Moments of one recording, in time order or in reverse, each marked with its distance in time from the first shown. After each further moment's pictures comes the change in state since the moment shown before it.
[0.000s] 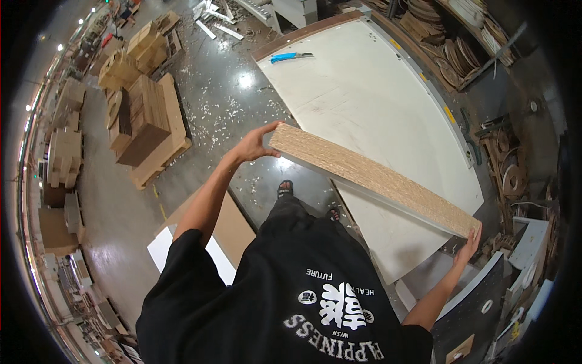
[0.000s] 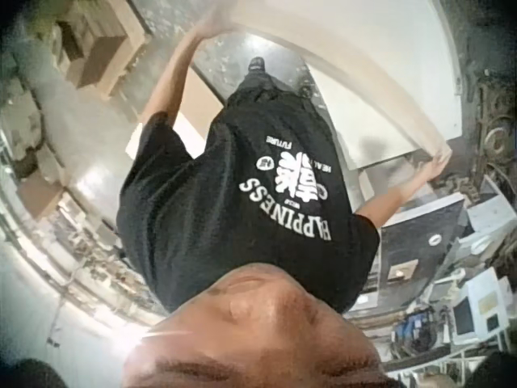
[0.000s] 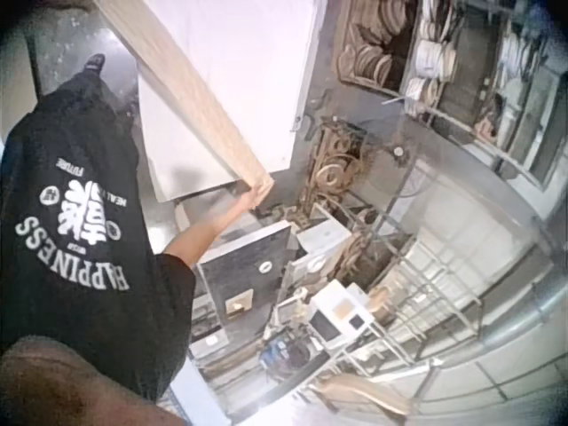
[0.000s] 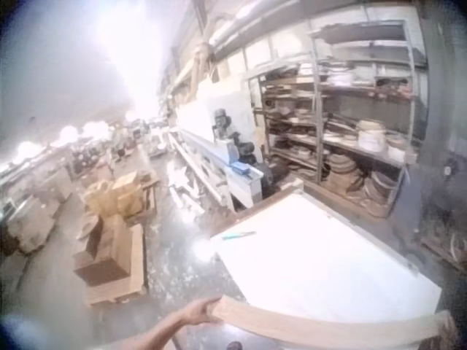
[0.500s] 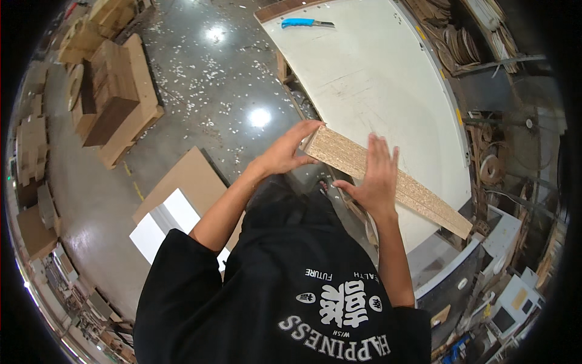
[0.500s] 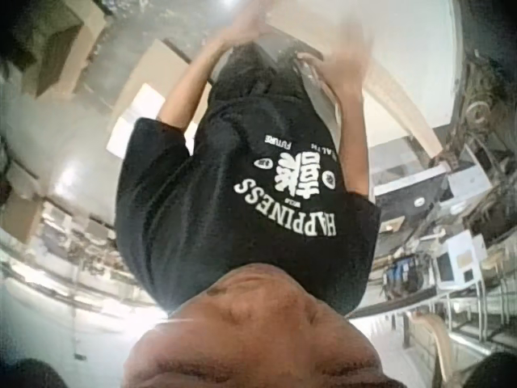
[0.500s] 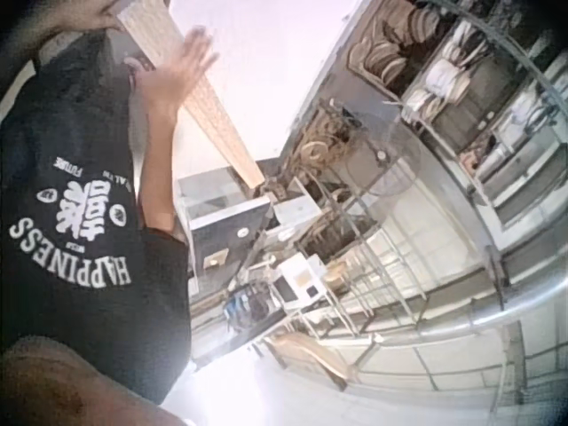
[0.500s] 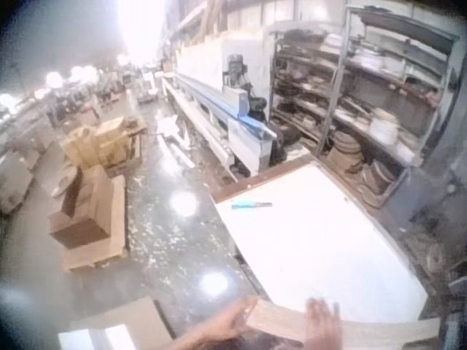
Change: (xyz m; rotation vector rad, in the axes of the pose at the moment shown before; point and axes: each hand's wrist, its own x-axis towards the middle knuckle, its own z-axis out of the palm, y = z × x) left_hand 0.008 -0.029 0.018 -0.360 -0.111 0.150; right_hand -0.228 -0.198 0.495 -0.989 -0.749 -0.831
